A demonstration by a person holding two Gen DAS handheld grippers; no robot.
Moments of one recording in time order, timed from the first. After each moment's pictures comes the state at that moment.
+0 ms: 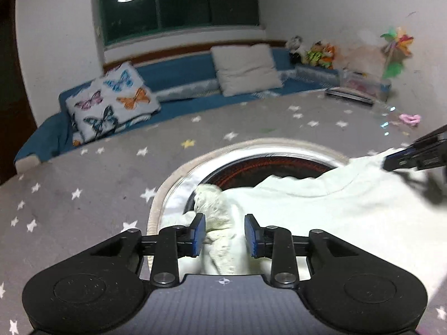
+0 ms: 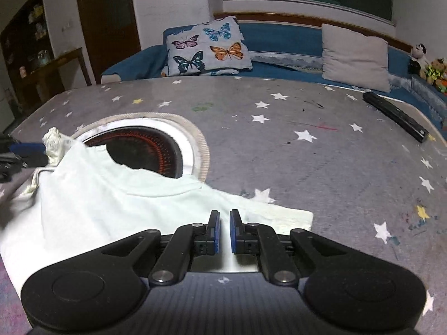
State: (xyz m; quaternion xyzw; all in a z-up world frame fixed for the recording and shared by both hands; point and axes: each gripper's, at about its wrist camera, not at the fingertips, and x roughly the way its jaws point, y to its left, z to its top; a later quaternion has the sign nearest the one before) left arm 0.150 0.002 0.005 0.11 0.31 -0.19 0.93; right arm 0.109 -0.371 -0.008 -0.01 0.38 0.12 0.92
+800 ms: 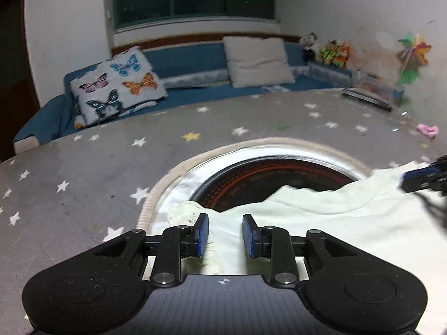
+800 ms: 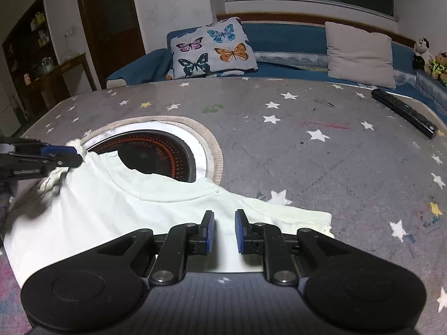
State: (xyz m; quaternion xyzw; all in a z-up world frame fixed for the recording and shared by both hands) left arm 0.184 -0.005 -0.009 0.08 0.33 -0.17 0.93; right arm 0.108 -0.362 -0.010 0.01 0.38 0.13 0.91
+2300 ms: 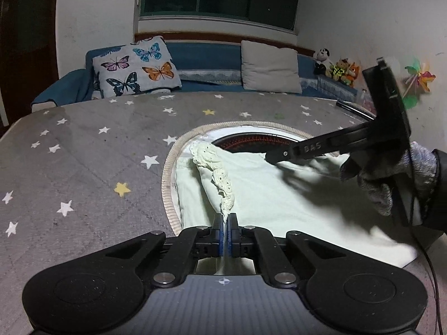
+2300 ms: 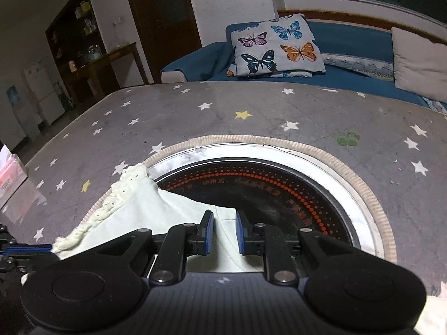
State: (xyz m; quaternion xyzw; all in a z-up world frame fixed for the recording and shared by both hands) left arm 0.074 0.043 0.009 0.00 0.34 -0.16 0.93; right arm 0.177 -0.221 -0.021 0.00 0.38 0.24 0.89
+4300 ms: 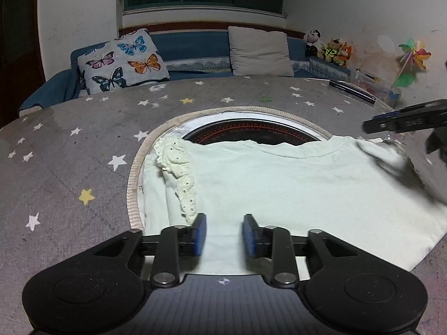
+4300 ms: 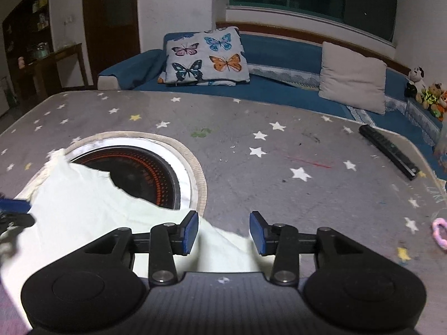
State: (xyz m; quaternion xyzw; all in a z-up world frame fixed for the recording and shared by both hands) left arm 0.098 0.000 -0.010 0.04 0.36 -0.17 0.92; right arm 0.111 -0.354 0.026 -0.05 0.36 0.11 0.92
